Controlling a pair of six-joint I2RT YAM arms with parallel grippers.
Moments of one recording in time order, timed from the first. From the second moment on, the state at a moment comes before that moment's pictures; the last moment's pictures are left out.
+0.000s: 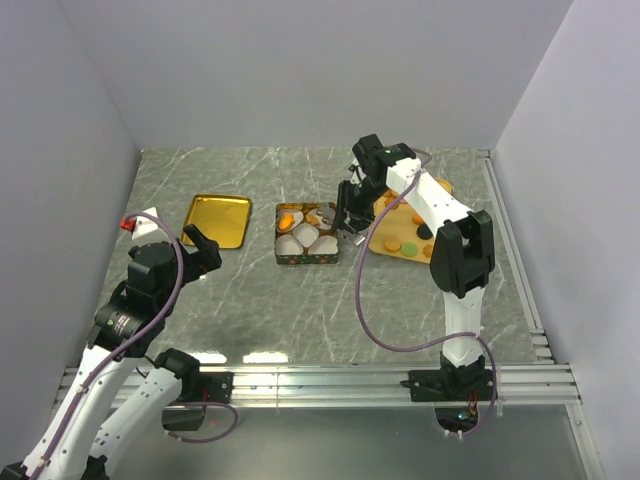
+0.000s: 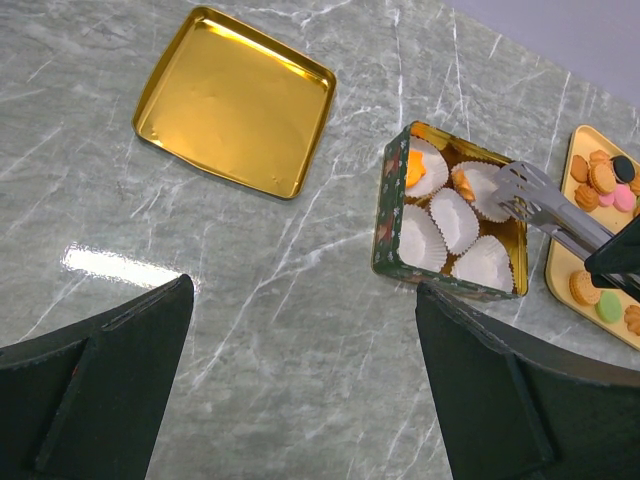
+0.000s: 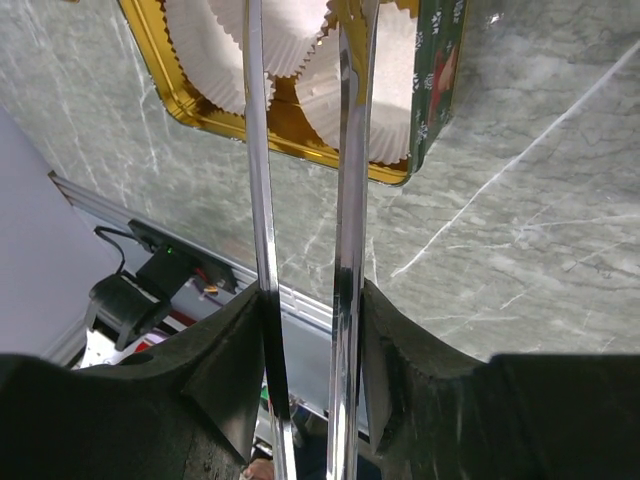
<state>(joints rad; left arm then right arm) -0.39 0.57 0.82 -0.67 -0.39 -0.58 0.42 2.05 1.90 -1.17 -0.46 0.54</state>
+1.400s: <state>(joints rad) -0.40 0.57 0.82 -0.67 -0.39 -0.58 -0.02 1.81 1.62 -1.18 -0.43 0.40</state>
